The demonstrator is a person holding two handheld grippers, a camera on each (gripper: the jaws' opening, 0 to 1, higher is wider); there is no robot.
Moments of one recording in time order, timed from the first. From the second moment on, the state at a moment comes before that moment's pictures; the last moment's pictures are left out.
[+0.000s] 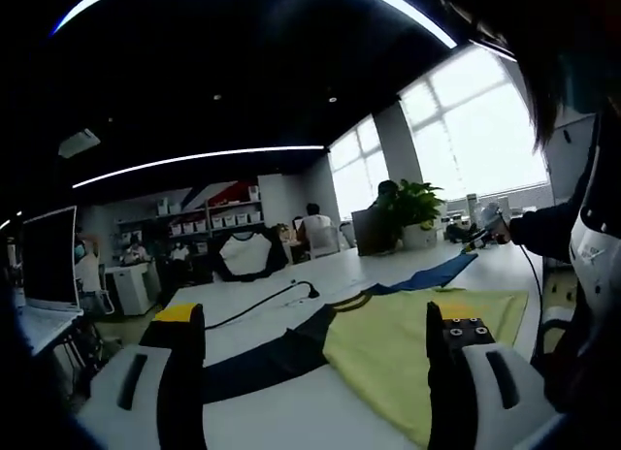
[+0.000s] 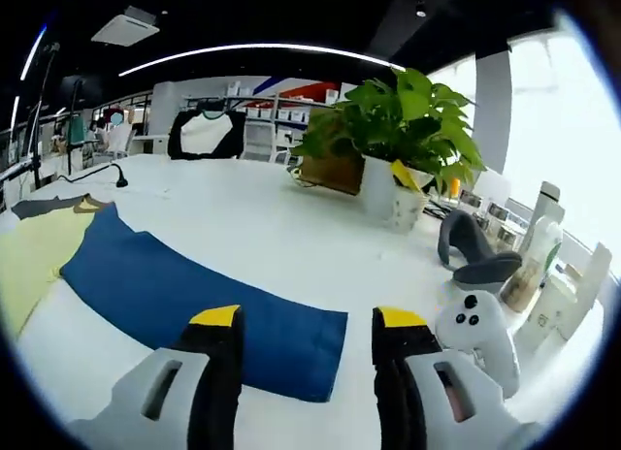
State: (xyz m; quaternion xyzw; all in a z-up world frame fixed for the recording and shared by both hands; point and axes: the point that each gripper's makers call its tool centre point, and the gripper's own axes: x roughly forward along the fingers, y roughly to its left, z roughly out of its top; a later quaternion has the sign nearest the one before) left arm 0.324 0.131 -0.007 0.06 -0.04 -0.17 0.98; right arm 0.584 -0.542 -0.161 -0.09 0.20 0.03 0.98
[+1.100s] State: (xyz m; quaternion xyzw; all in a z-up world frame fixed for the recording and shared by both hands) left arm 0.329 0.142 -0.021 0.04 -0.01 -0.14 0.99; right arm 0.590 -0.554 -0.190 -0.03 0.19 0.01 0.98
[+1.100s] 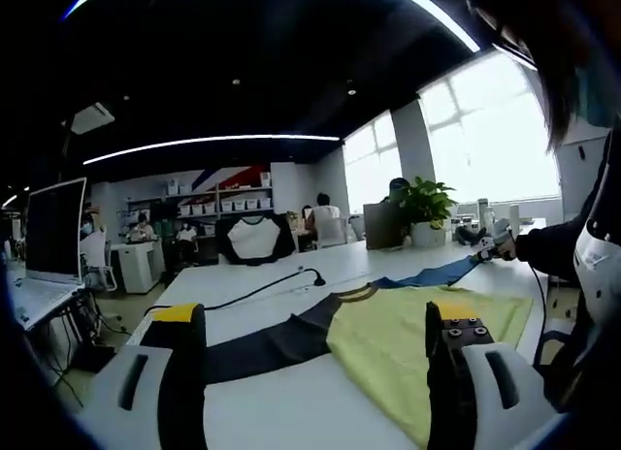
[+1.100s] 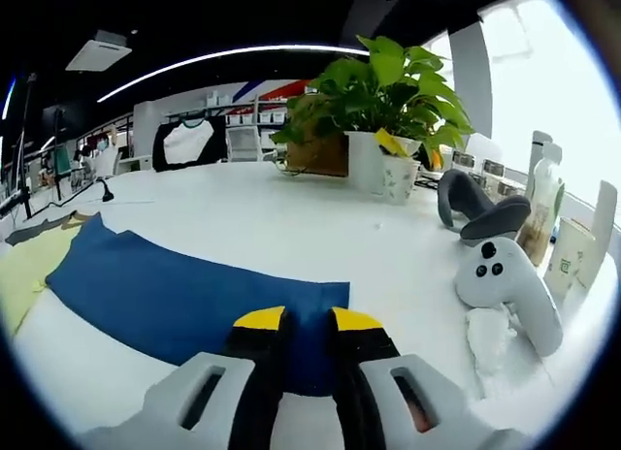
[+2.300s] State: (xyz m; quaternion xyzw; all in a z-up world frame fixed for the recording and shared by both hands) left arm 0.321 0.141 -0.015 0.00 -0.03 -0.18 0.98; right arm 0.586 -0.510 -0.108 0.02 0.15 -0.02 0.99
